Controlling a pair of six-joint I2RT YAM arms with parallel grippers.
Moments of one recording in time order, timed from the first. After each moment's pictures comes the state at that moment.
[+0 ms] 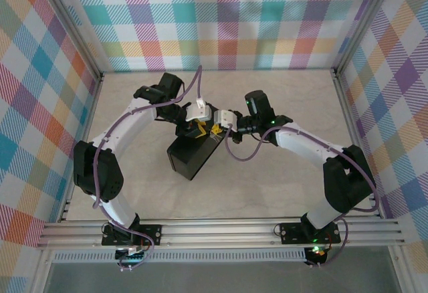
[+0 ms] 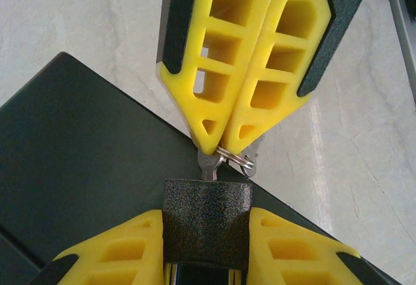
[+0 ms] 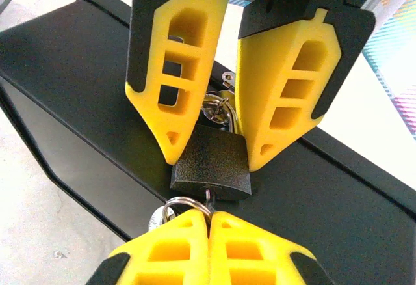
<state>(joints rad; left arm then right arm) -0.40 1.71 1.53 -1.01 0.68 1.03 0.58 1.58 1.11 -0.17 -0.72 -0.78</state>
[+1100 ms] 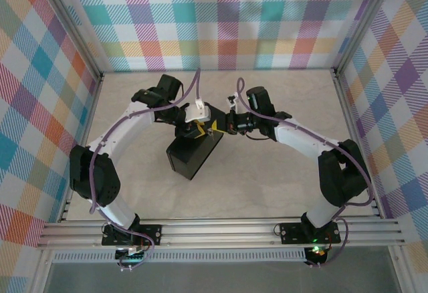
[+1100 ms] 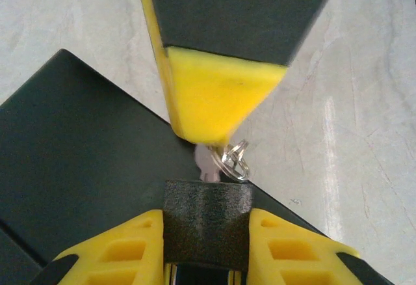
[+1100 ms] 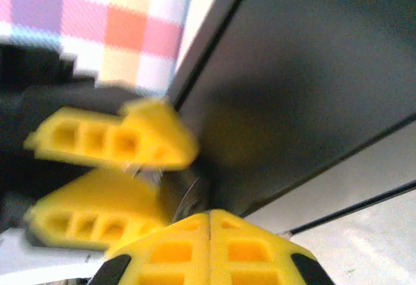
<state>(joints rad) -0.41 1.66 1.47 -0.95 0.62 0.97 0.54 1.64 1.14 -0.12 -0.81 0.75</state>
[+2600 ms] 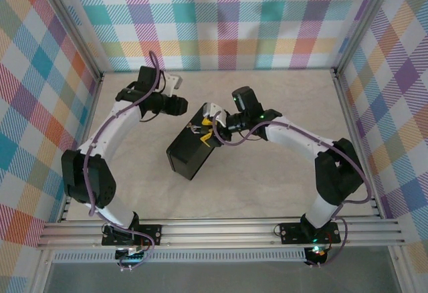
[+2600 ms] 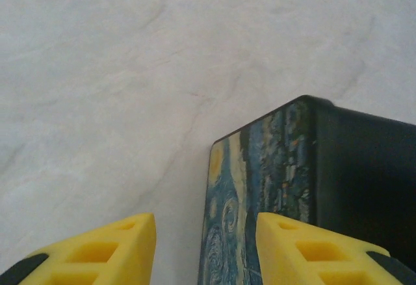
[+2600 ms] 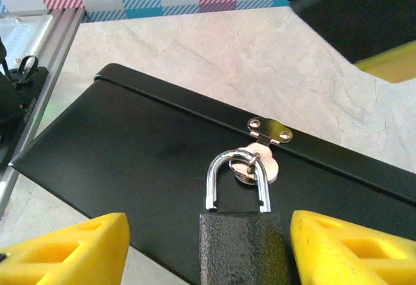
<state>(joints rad) -0.25 1.59 1.43 -0.71 0.30 -0.03 0.64 1.67 1.25 -0.25 -0.76 -0.52</state>
